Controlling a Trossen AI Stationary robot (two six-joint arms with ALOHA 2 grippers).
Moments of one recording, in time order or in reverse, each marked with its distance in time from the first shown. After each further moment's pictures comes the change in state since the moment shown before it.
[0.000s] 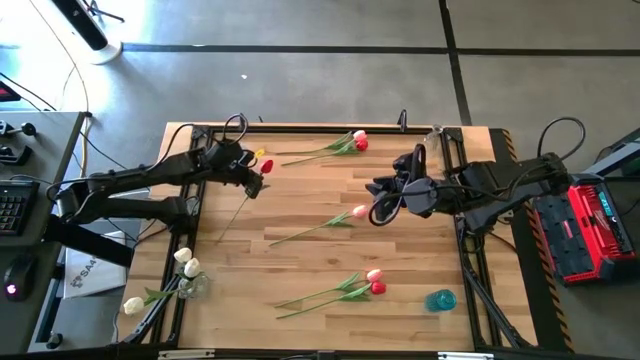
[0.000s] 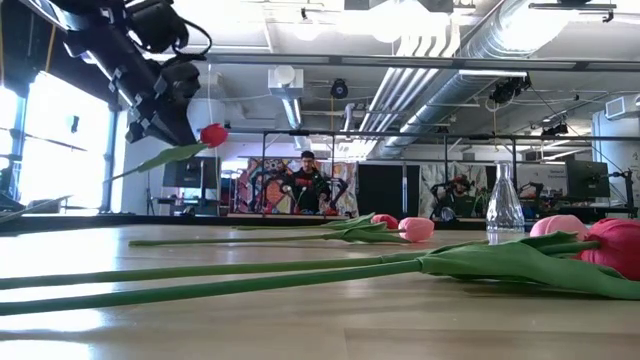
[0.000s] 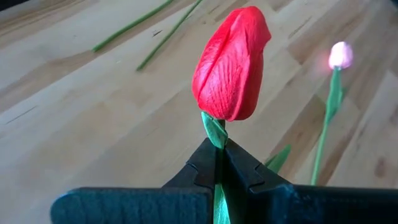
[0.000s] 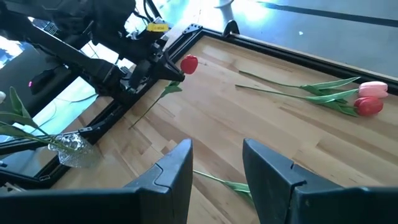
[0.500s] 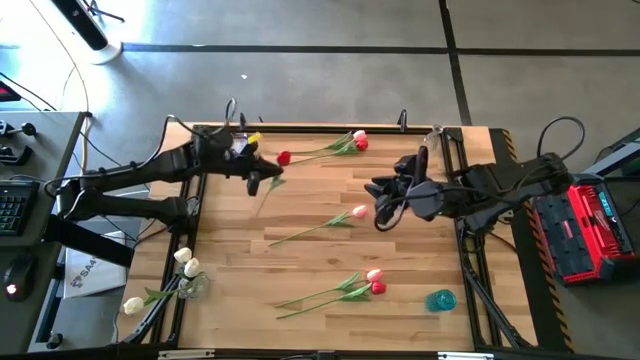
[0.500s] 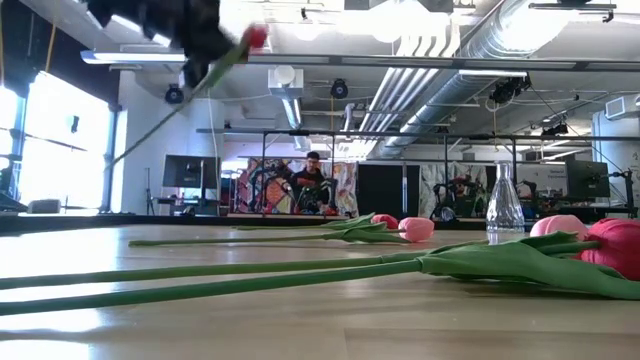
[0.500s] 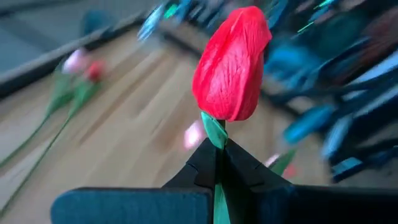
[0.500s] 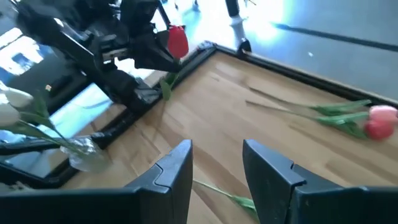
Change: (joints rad) left arm -0.085 -0.002 0.165 0.301 0.233 0.046; right arm 0.040 -0.010 0.000 0.069 0.056 -0.083
